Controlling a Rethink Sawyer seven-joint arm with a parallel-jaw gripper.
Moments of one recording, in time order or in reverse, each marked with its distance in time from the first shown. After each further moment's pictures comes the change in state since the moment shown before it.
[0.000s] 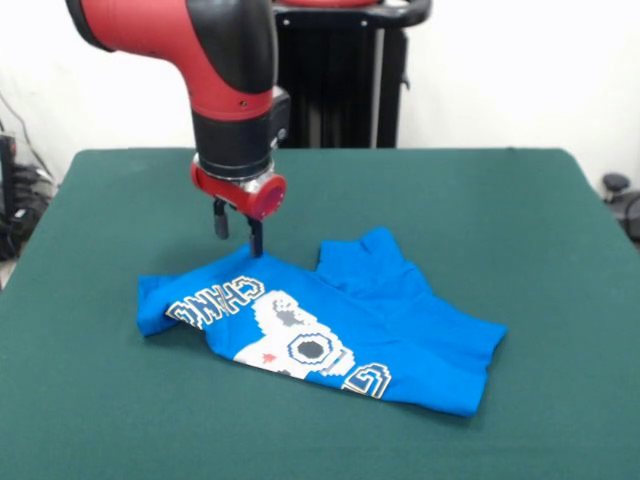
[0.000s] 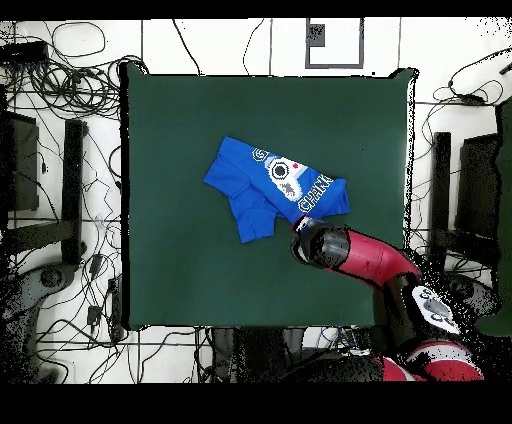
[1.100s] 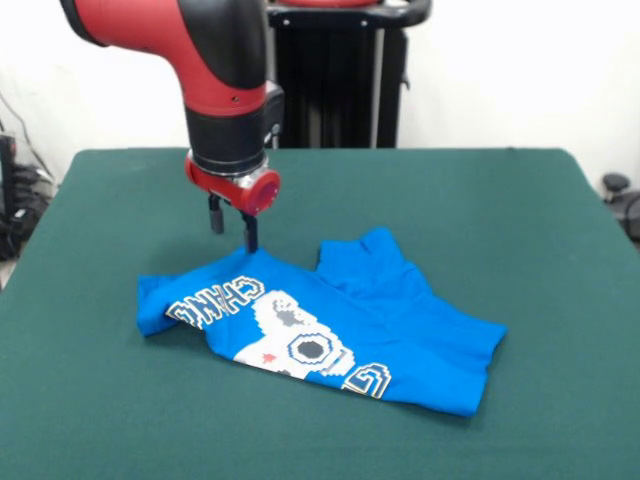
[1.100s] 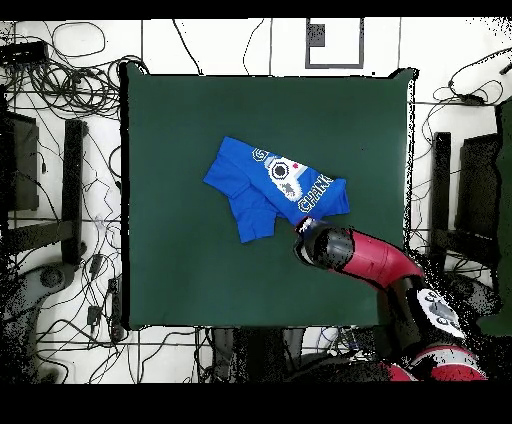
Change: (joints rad) arm -0.012 -0.012 0.000 0.001 0.000 0.026 0.000
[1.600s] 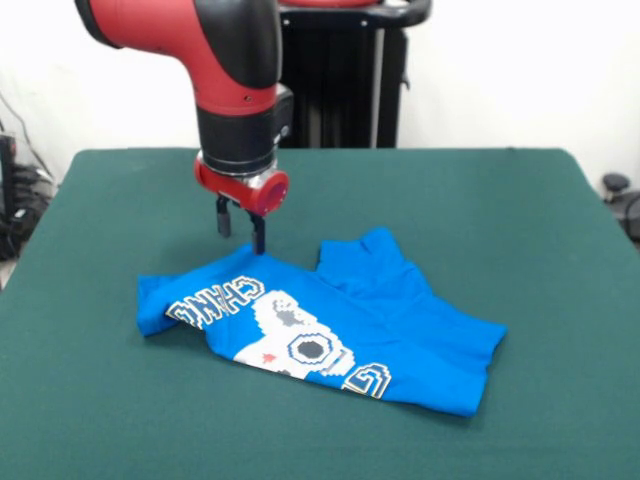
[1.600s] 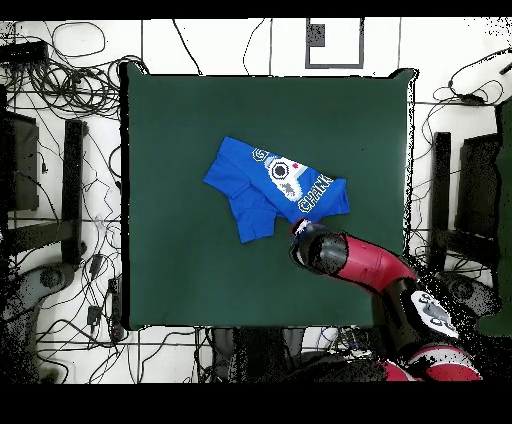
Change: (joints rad) arm 0.005 0.002 0.000 0.028 -0.002 -0.063 0.000
